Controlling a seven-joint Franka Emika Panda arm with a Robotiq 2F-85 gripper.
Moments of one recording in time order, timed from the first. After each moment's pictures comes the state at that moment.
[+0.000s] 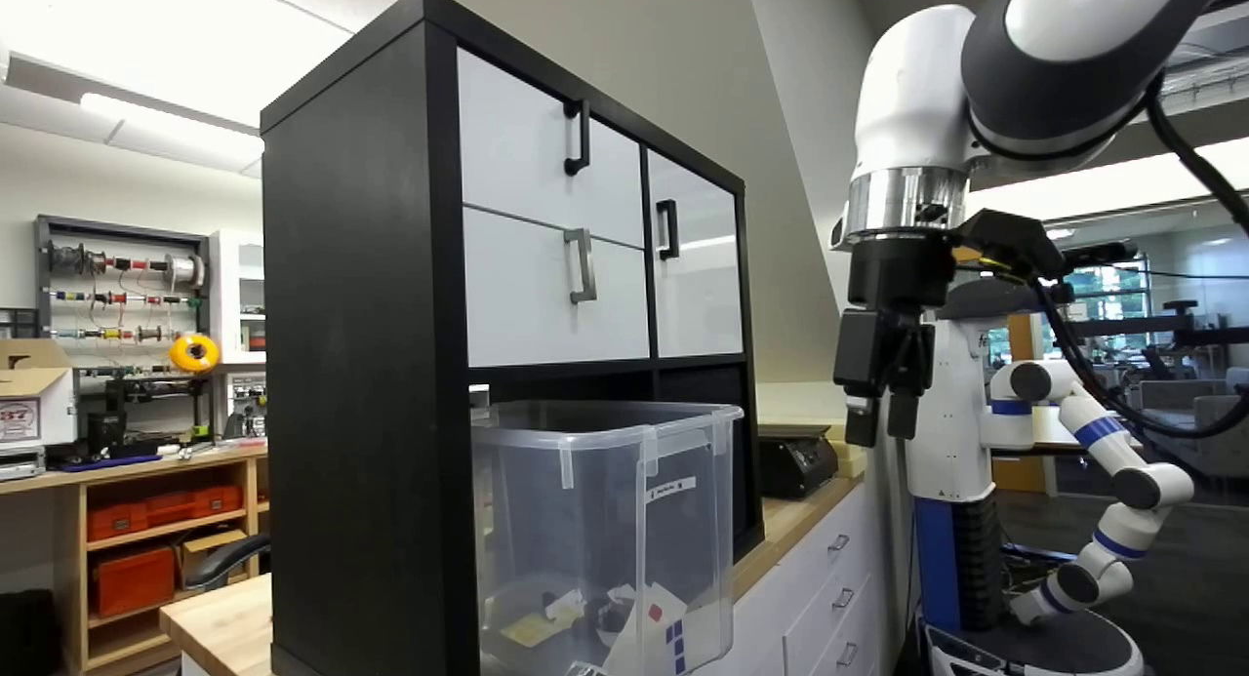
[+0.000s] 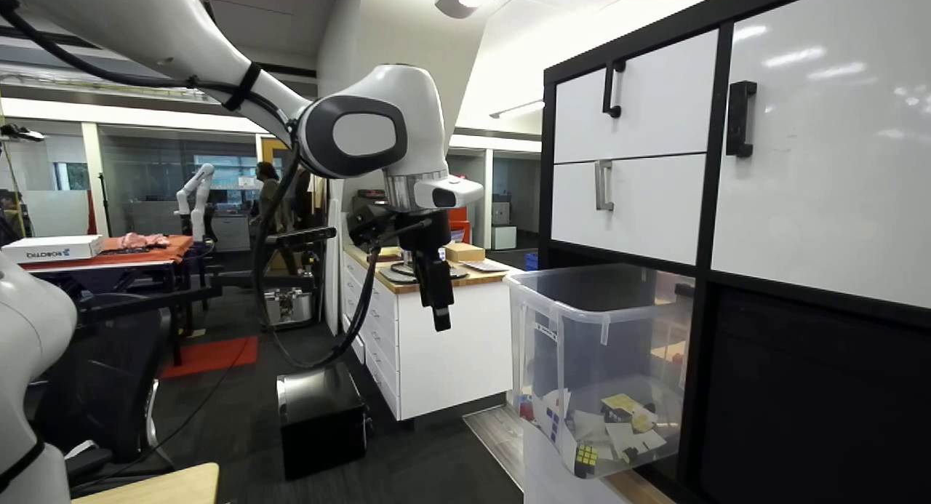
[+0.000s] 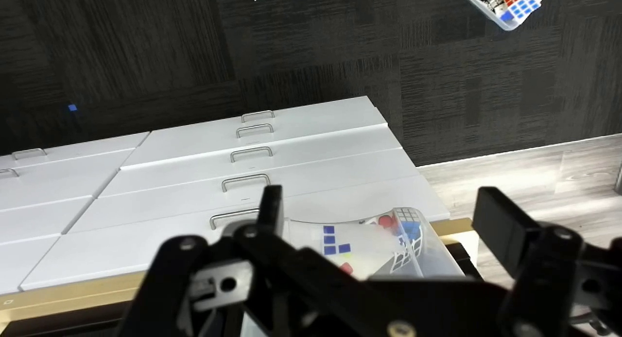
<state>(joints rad) 0.00 -0.40 0.07 -2.49 0.08 2.27 0.21</state>
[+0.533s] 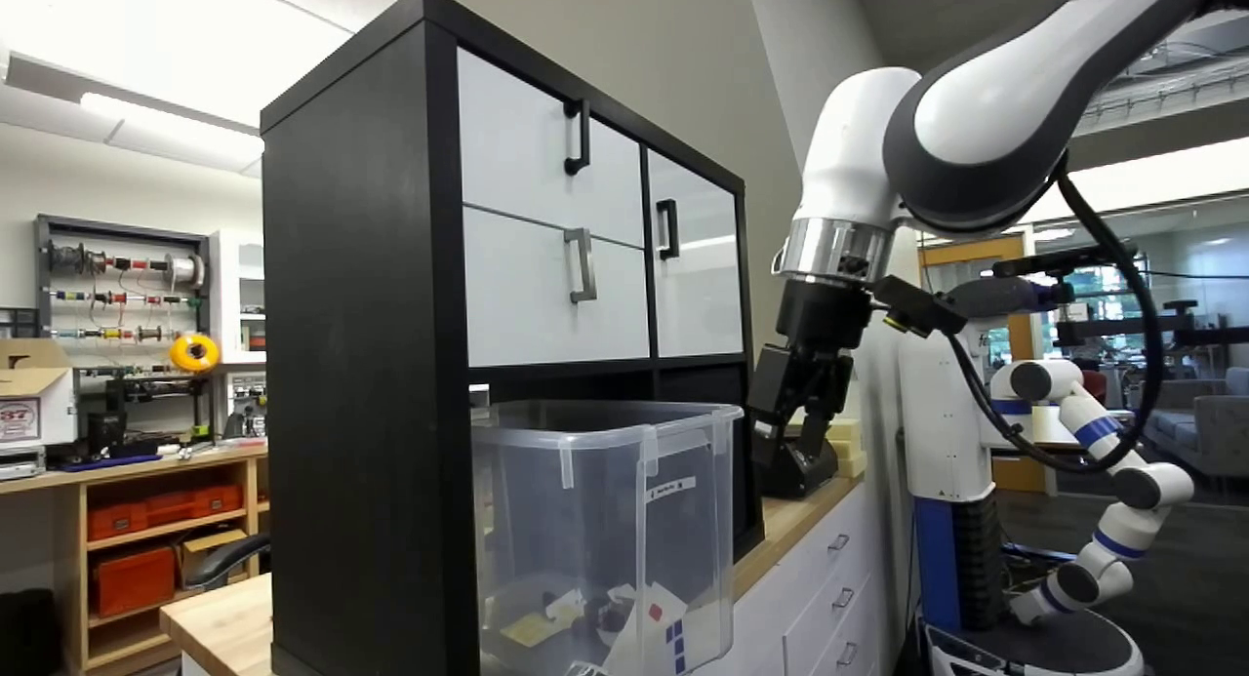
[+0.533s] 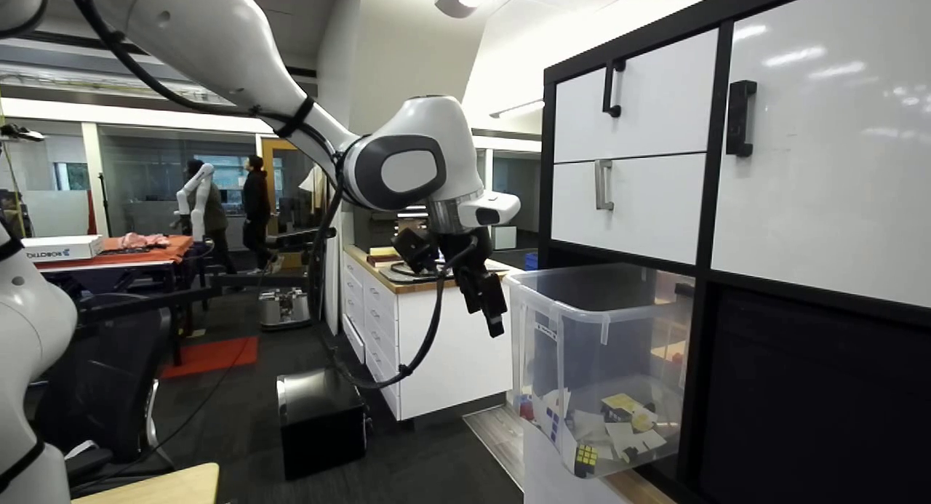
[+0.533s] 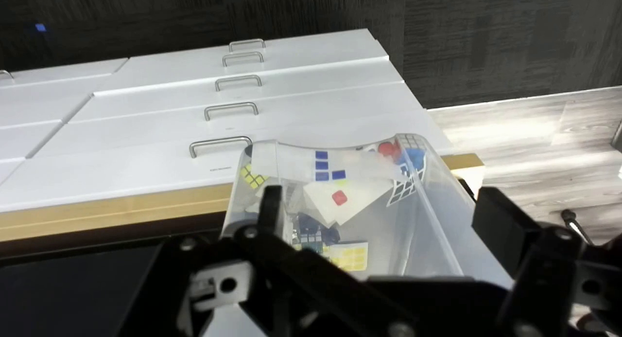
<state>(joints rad) 0.00 -0.19 0.06 -2.40 0.05 2.53 0.17</state>
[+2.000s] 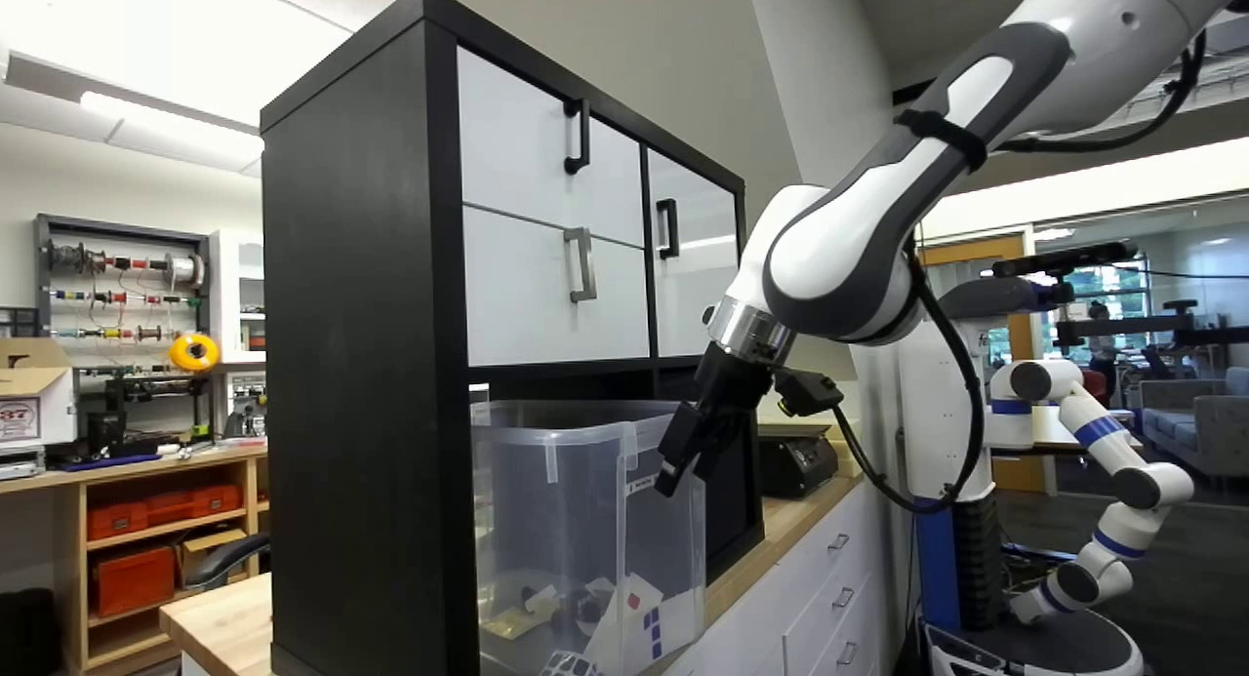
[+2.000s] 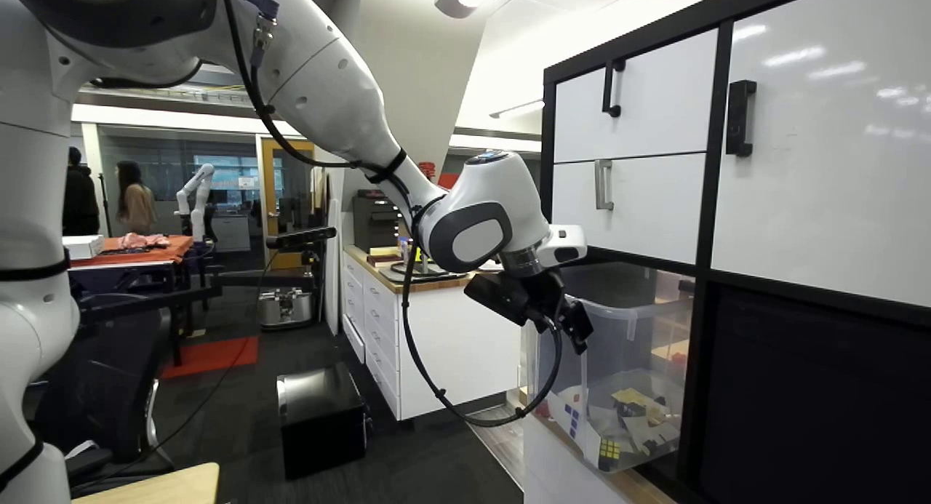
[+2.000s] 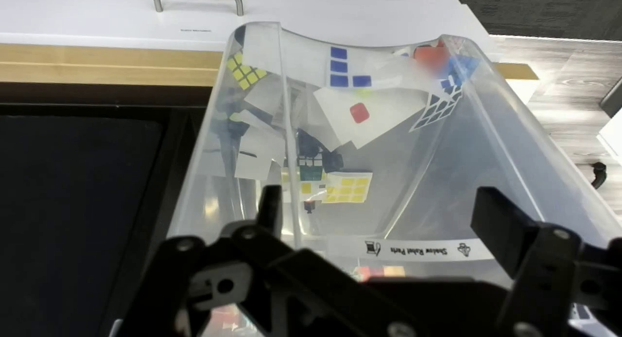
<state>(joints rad) -0.02 0.18 0.03 -2.18 0.19 2.88 -0.20</state>
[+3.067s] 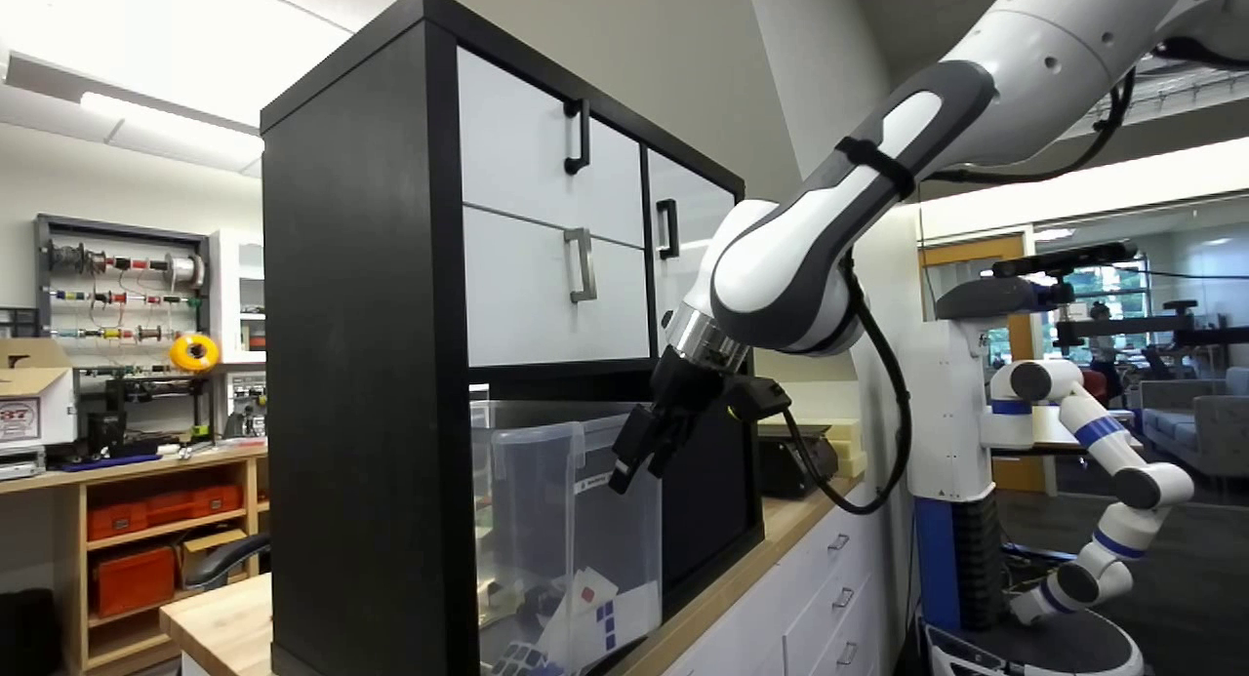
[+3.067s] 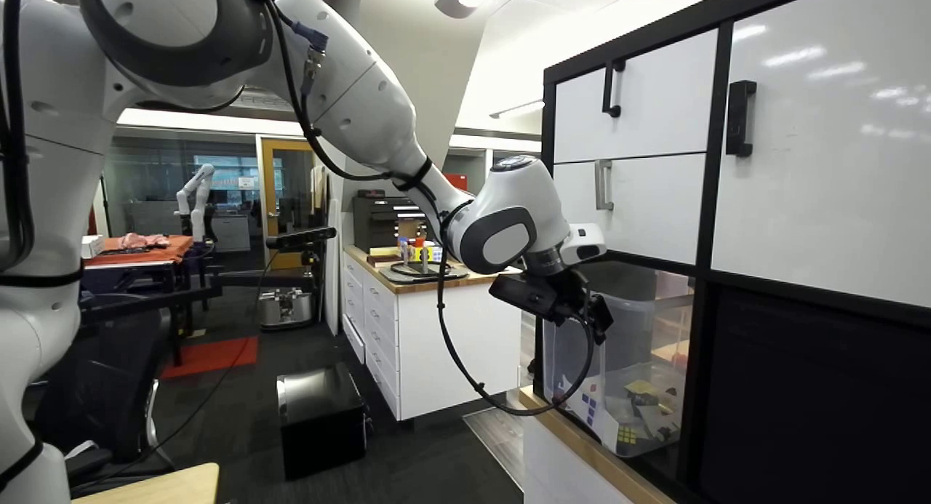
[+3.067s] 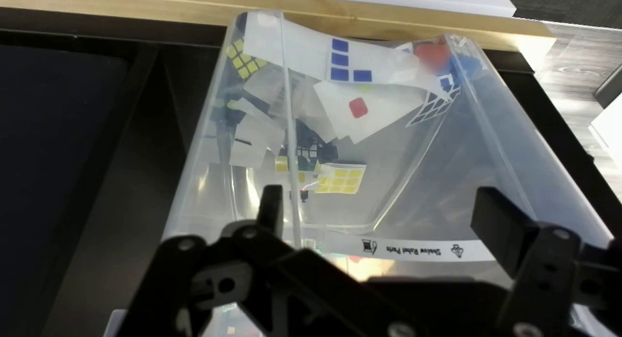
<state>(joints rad) -0.03 0.32 0.05 -2.00 0.19 2.88 -0.24</state>
